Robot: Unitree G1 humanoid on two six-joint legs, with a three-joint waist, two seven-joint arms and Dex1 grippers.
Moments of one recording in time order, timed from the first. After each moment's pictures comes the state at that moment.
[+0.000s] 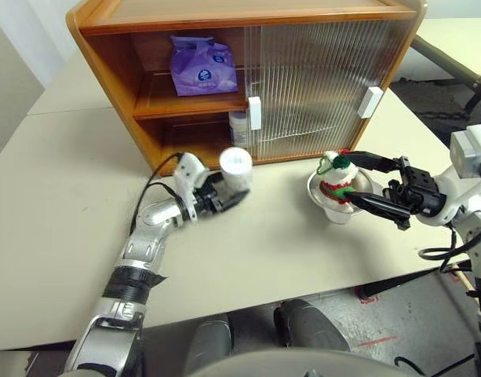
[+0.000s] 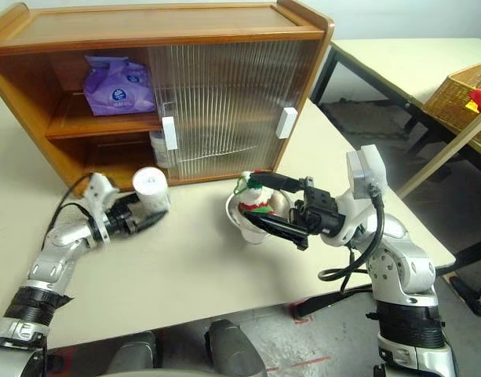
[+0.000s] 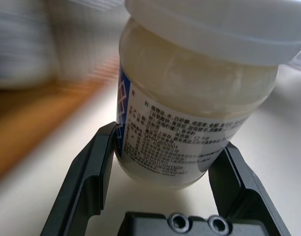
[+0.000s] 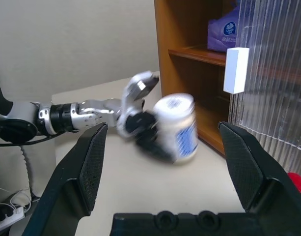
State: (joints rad) left arm -0.29 0.39 -0.02 0.26 -0.20 -0.02 -0.75; right arm -0.19 -0.63 -0.22 -0.18 0.81 0.39 1.25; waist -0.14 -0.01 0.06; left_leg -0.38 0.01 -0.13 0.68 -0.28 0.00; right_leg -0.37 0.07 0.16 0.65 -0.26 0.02
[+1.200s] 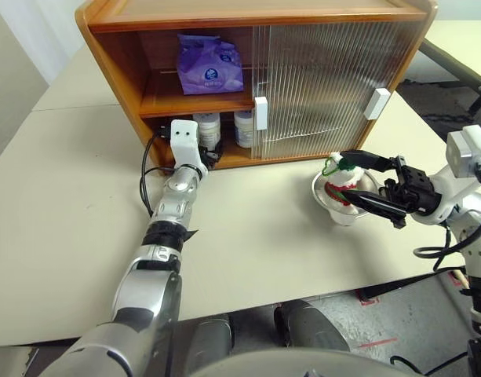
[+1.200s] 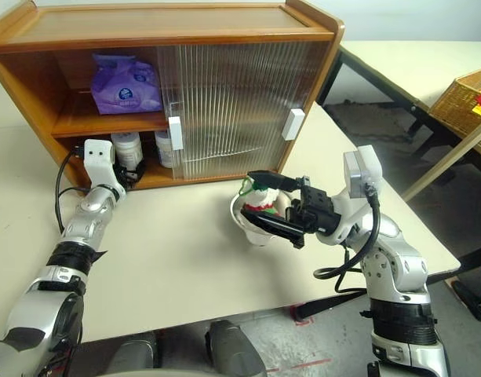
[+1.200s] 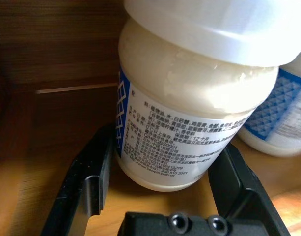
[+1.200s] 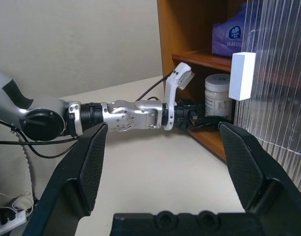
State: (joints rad) left arm -0.65 0.21 0.10 0.74 -0.05 -0.03 -0.11; right arm -0.21 -0.61 -0.21 -0.16 0.80 0.37 1.25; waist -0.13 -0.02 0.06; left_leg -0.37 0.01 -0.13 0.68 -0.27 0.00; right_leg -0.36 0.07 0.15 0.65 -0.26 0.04
